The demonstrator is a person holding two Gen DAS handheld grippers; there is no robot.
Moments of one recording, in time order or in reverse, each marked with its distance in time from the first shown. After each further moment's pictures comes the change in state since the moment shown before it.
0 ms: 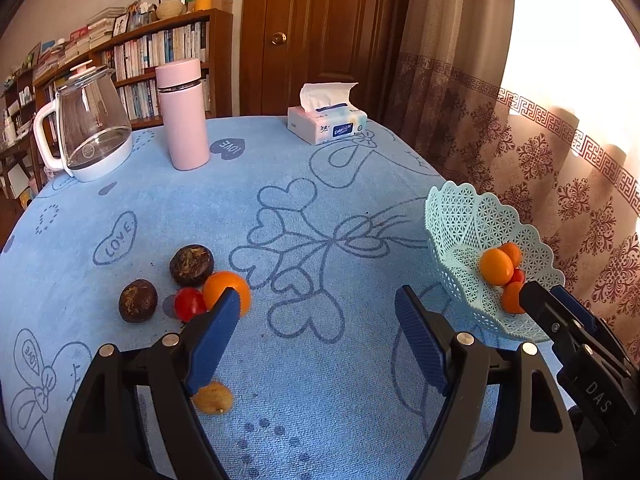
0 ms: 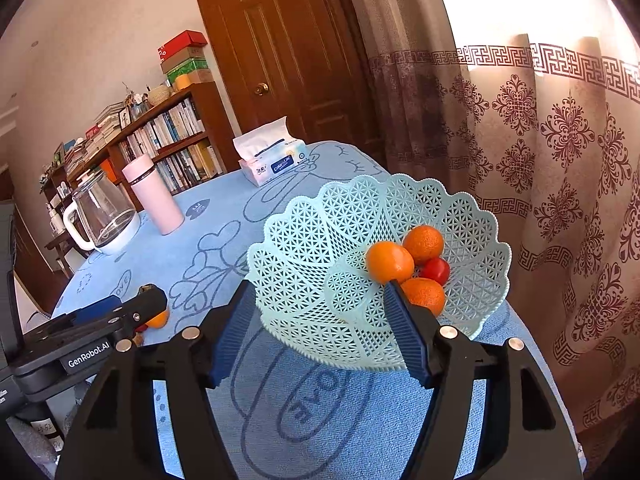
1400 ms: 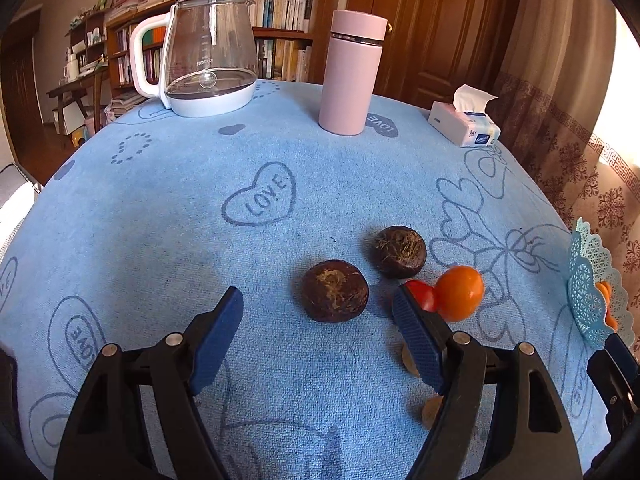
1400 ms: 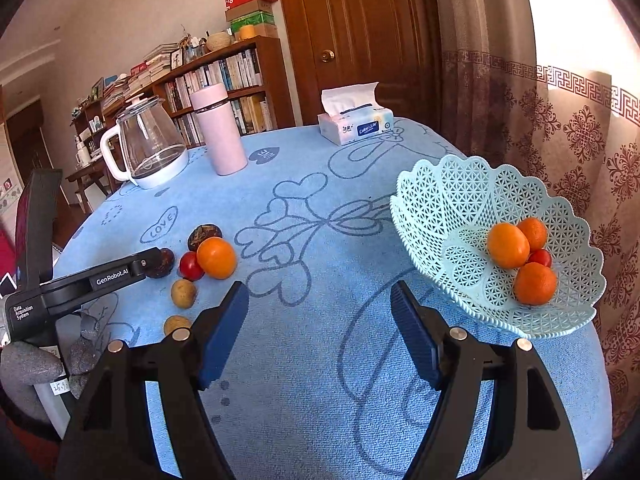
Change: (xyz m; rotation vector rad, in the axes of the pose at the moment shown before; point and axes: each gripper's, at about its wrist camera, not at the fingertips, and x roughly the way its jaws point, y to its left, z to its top) left arm 0.017 0.149 -0.022 -0.212 0.046 0.169; right arm 0.027 0.095 -0.034 -0.206 0.095 0.083
